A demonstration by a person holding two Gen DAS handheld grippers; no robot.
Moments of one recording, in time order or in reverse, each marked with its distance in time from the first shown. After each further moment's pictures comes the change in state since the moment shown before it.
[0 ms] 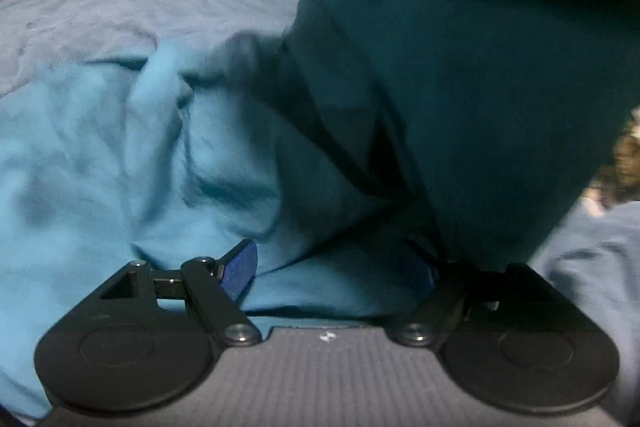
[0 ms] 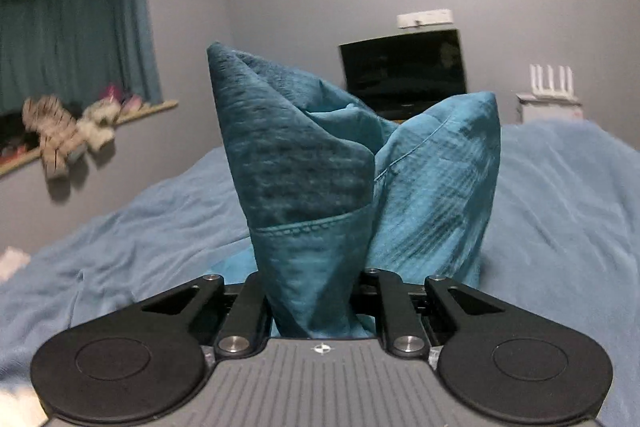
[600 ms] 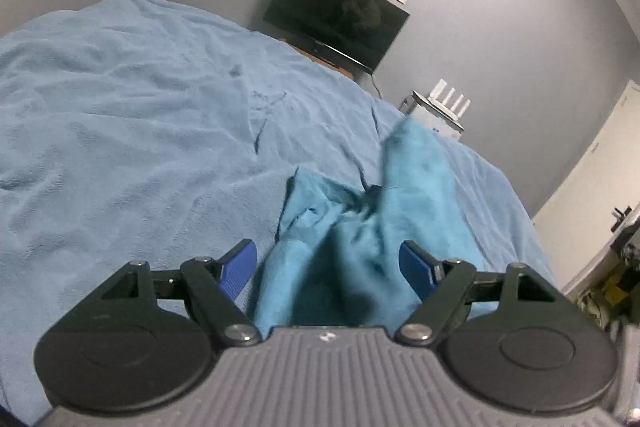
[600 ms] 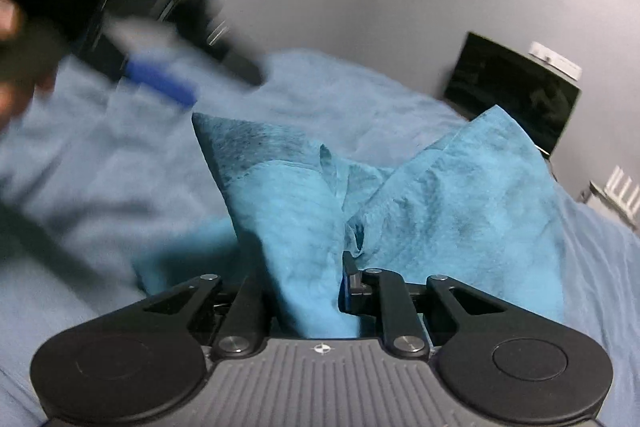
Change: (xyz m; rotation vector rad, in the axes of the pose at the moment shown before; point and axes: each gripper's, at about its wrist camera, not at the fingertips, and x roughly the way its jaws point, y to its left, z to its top) left arm -0.176 0.146 0.004 -0.409 -0.290 0.222; right arm 0.080 0.181 -0.074 -0.549 0.196 0.039
